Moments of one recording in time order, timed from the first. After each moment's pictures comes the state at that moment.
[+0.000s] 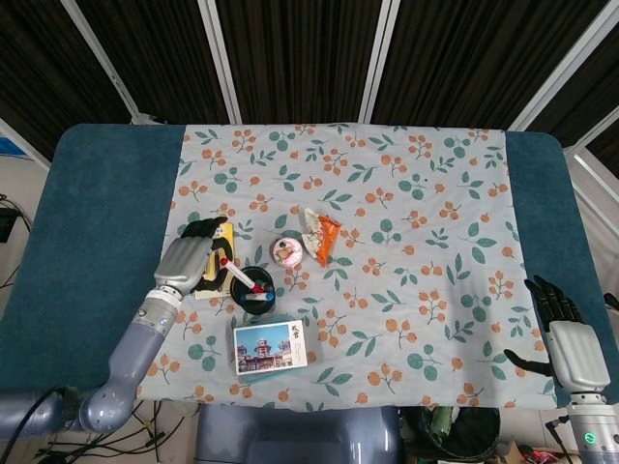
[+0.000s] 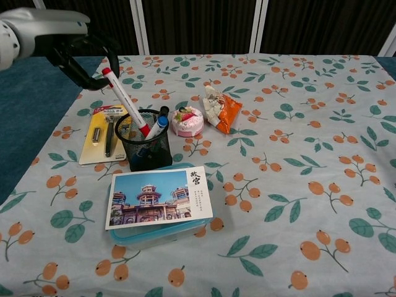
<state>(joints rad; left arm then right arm) -0.84 -1.29 -0.24 -1.98 0.61 1.13 0.51 0.07 -1.11 0.06 -1.67 -1.47 1.44 0.10</state>
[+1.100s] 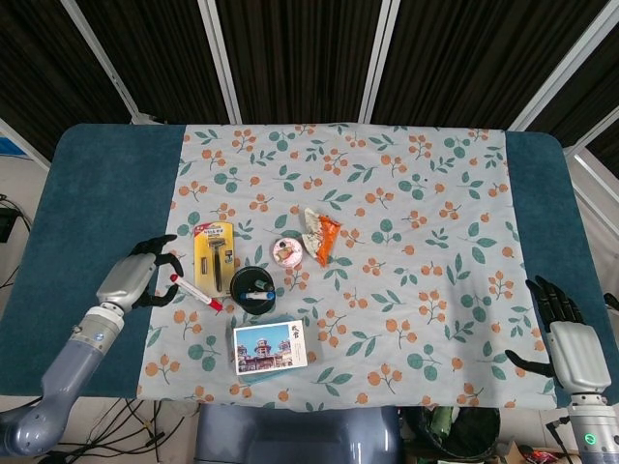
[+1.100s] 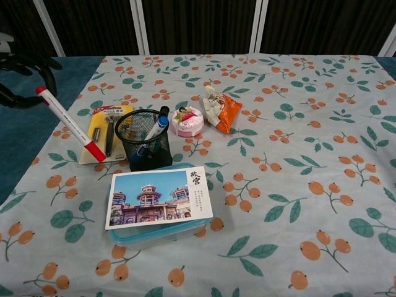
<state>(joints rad) -0.64 -1.11 -0.14 -1.96 0.83 0.98 0.20 0.07 -1.11 0.06 -1.67 -1.47 1.44 0.09</state>
